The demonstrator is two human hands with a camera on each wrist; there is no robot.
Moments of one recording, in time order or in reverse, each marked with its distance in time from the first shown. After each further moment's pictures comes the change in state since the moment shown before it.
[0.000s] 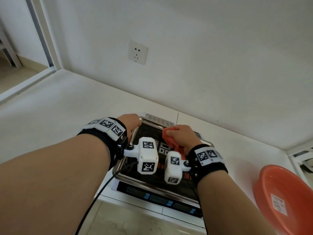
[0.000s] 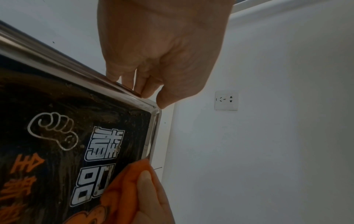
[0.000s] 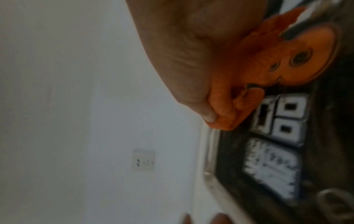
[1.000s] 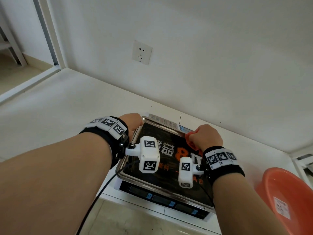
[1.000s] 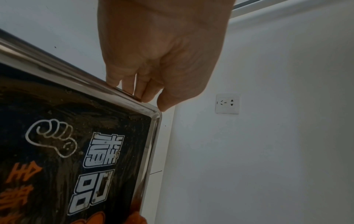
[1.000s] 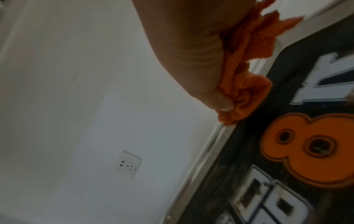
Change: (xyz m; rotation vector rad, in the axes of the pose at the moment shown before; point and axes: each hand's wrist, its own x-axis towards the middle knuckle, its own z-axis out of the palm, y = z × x) left_hand 0.006 -0.007 0.000 -0.128 0.022 -0.057; right_hand 0.009 0.016 -0.040 -0.762 0.396 0.020
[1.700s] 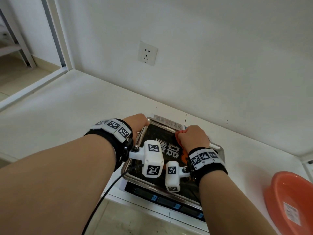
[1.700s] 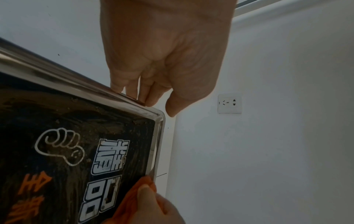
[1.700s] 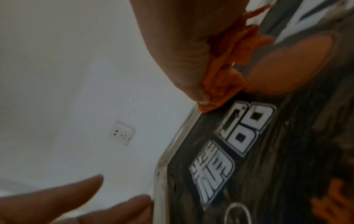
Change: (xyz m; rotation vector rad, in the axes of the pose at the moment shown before) left_hand 0.003 -0.003 -0.004 -0.338 -0.126 -0.199; right_hand -0.009 -0.043 0.031 0.127 0.026 -0.048
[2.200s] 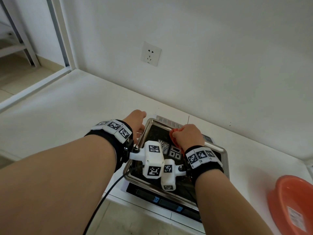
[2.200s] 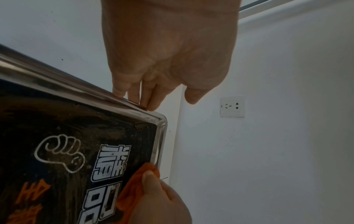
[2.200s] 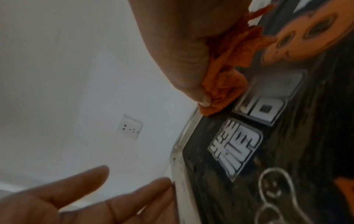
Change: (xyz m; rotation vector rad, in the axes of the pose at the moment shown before) left_hand -0.005 -0.002 -0.003 -0.420 0.045 -0.102; right_hand -0.003 -0.022 0.005 0.132 -0.095 -0.041
